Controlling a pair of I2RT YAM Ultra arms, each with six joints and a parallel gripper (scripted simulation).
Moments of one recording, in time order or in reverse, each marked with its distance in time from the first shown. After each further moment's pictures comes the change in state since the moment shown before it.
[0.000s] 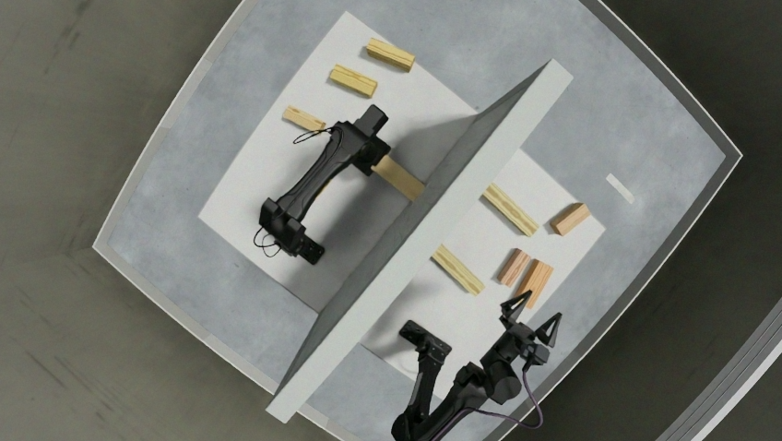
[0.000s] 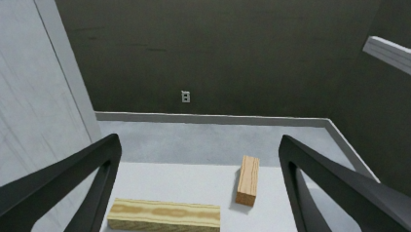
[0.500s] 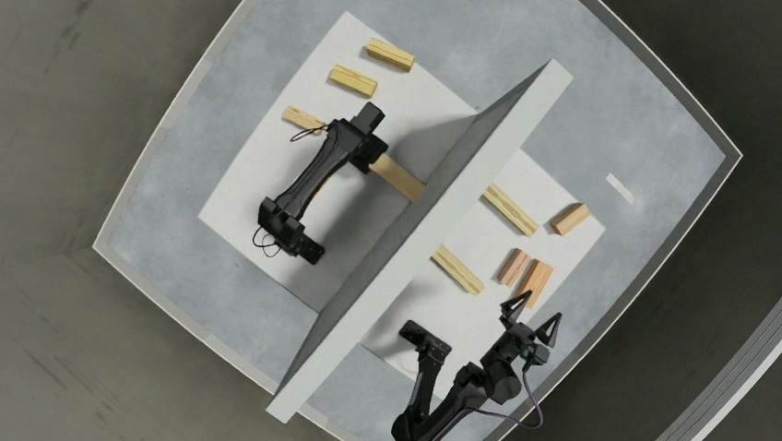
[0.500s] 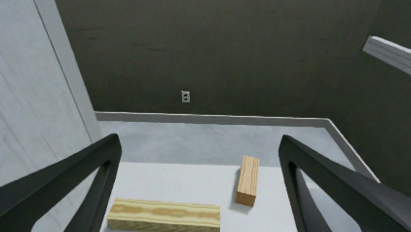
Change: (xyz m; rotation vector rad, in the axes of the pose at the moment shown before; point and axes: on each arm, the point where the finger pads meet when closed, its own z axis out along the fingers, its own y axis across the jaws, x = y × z) left arm -0.008 0.000 -0.004 0.002 0.000 0.001; right arm 0.000 0.000 0.000 0.000 0.000 0.000
